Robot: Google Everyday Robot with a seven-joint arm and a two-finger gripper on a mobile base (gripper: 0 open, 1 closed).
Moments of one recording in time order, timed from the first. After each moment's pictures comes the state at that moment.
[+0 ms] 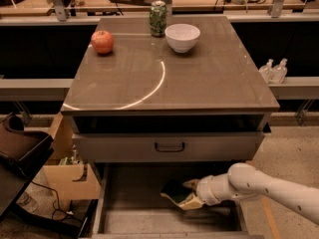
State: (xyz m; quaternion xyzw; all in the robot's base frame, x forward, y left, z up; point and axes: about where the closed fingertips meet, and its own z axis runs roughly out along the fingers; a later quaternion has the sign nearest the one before) arm 0.487 -0.108 0.418 -0.56 0.74 0.25 0.29
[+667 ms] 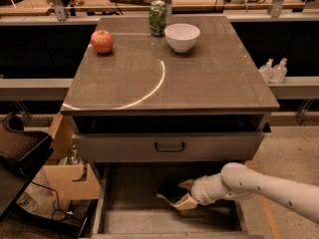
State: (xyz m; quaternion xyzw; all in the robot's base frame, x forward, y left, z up) arm 0.489 -0.087 0.406 -0.56 0.74 0.25 0.28
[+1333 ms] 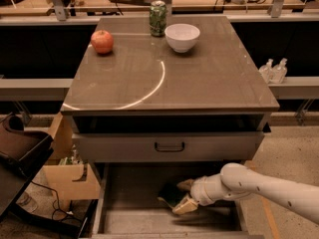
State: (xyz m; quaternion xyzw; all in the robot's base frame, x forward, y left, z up) arm 0.488 -0.084 0.405 -0.56 0.74 0.26 0.28
